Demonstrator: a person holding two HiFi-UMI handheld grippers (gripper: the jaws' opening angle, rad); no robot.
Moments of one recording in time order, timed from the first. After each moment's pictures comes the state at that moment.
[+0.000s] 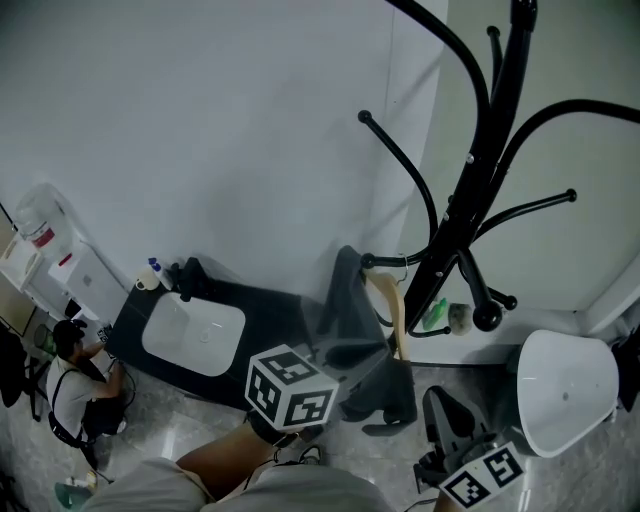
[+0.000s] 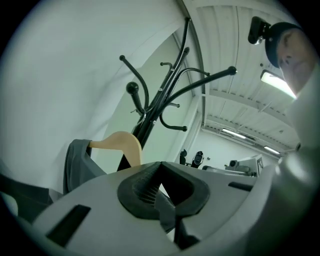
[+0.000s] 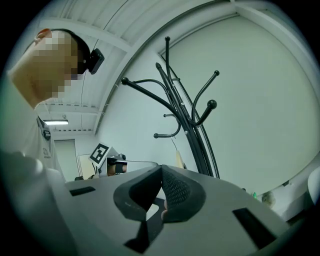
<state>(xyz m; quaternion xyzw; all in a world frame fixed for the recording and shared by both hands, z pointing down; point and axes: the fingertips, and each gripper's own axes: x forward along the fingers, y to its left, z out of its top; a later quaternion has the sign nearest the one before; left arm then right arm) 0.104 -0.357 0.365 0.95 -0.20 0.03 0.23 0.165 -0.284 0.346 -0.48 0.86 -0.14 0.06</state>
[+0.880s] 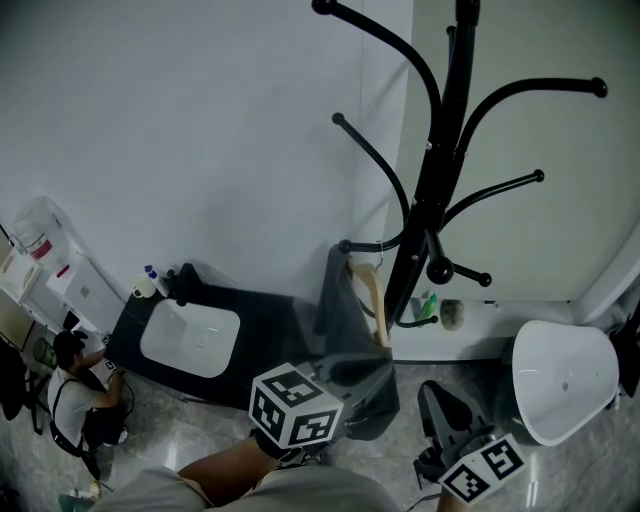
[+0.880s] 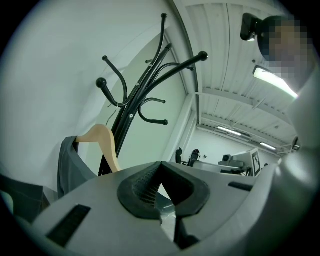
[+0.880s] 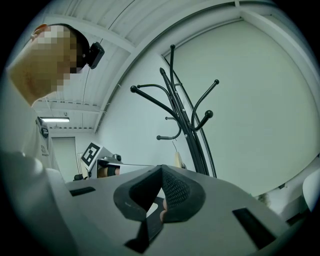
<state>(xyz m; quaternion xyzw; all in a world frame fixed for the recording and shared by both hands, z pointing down) 0.134 -0.296 0.359 0.96 -0.18 0.03 0.21 0.178 -0.251 0.340 -0.49 0.86 -0.12 0.06</state>
